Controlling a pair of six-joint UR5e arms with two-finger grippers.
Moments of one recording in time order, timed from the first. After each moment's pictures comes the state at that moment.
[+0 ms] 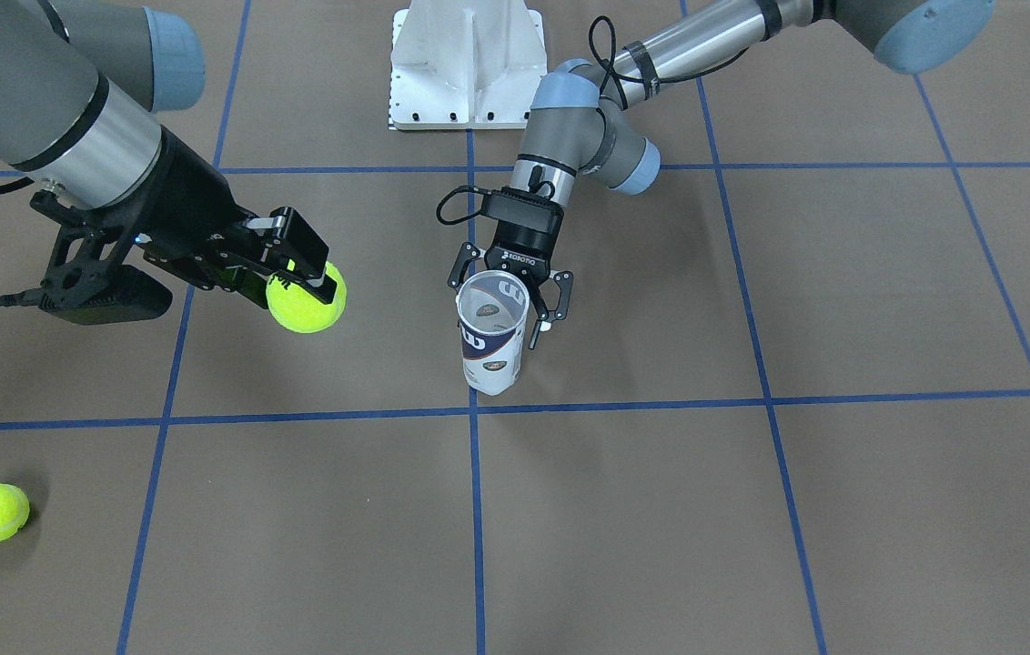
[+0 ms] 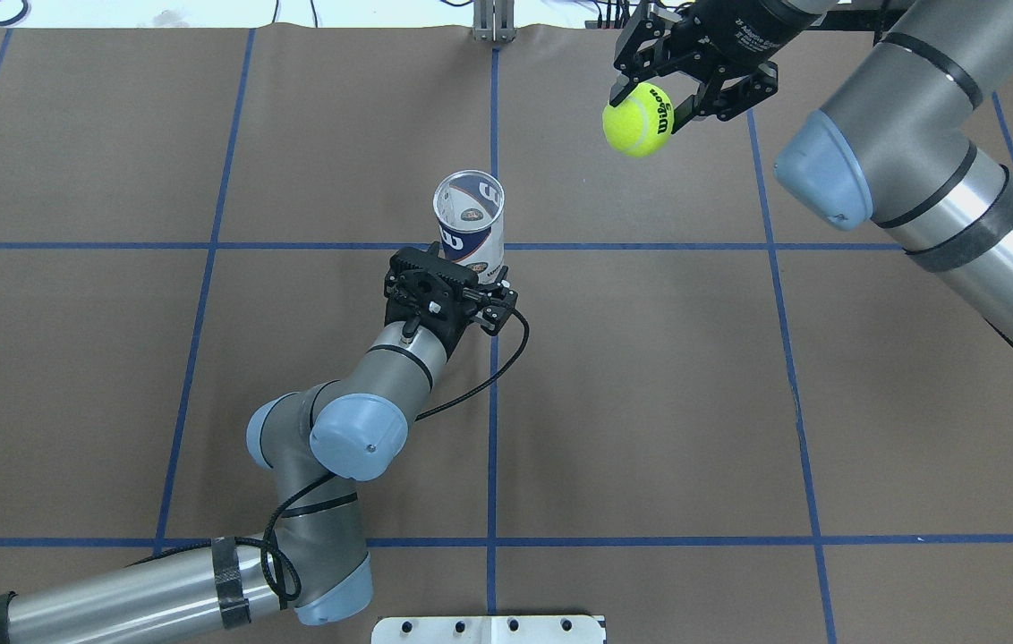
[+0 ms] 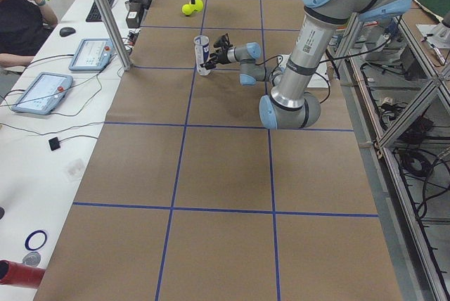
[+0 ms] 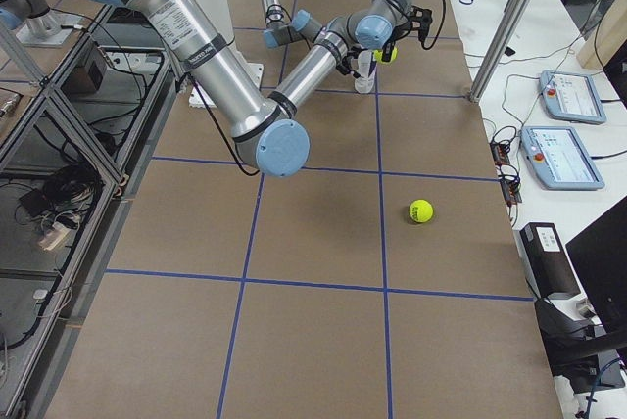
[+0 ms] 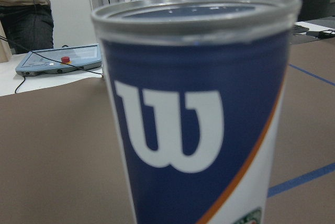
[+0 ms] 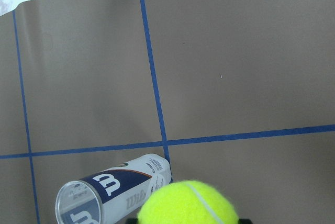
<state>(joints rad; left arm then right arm) -0.32 -2.26 -1.31 -2.60 -0.89 -0.78 1.01 -0.88 1.71 -1.42 2.40 1.24</state>
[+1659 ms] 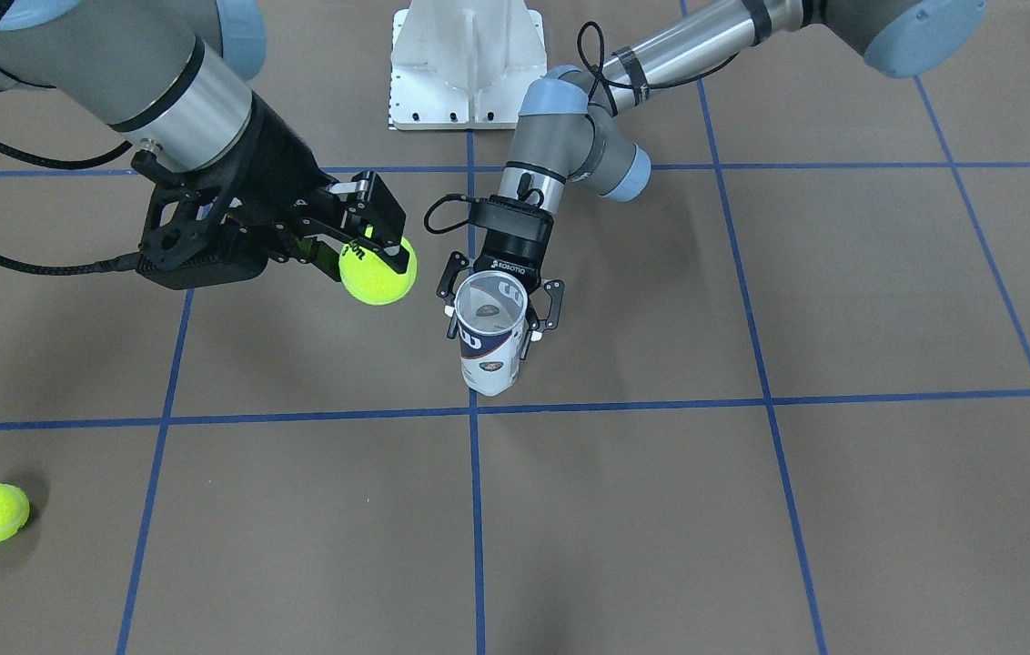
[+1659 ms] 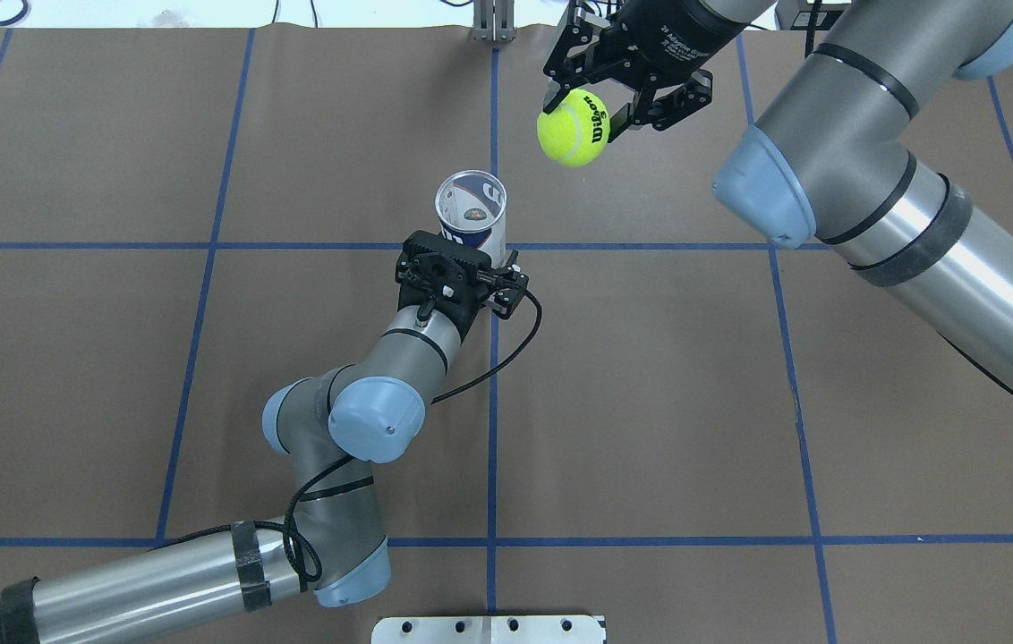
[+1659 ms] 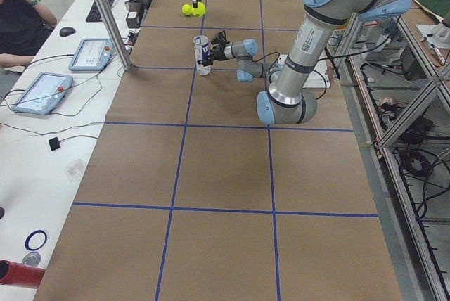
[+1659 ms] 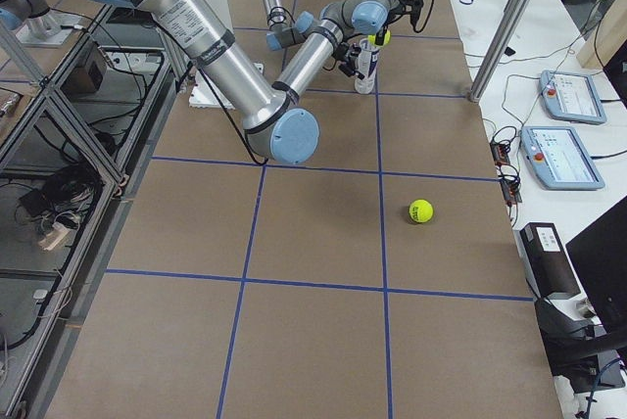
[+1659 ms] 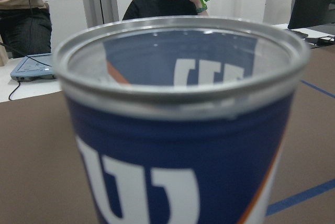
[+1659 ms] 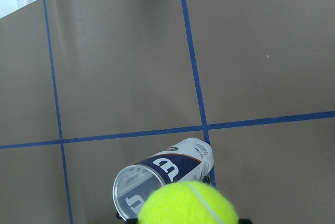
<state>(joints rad) -0.34 -2.30 -1.25 -2.59 -0.89 -0.79 0.94 -0.80 1.71 -1.42 2.36 1.31</state>
